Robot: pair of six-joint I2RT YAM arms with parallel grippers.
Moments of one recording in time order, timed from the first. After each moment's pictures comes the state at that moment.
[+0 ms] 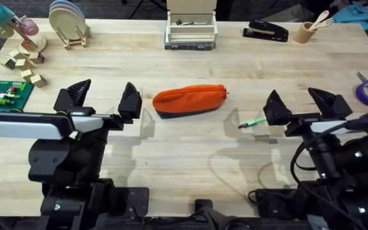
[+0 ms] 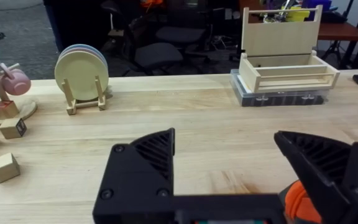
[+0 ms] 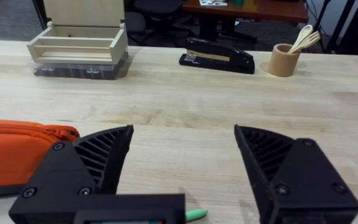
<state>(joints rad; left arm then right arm) 0.00 0.00 0.01 -0.02 0.01 0.00 0.00 0.00 0.01 -0.10 -0.04 -0.01</state>
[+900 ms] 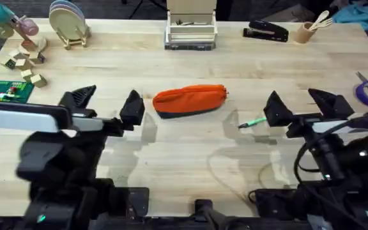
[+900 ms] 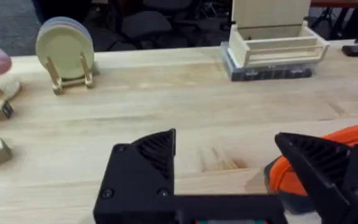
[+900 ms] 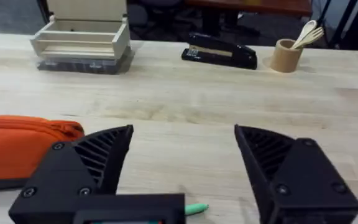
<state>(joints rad) 0.00 0.00 0.12 -0.26 0.06 0.01 0.00 0.00 0.05 -0.16 -0.05 -0.01</state>
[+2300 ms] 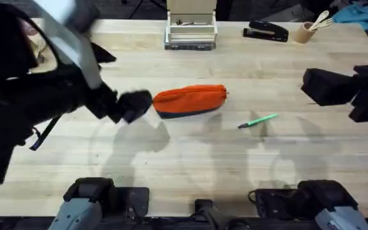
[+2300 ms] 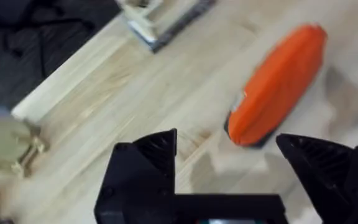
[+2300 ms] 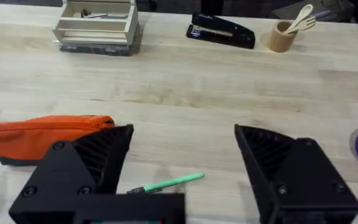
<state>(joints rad) 0.00 0.74 0.87 -0.80 0.41 0.63 0.00 0.51 0.88 -0.80 -0.06 -0.01</state>
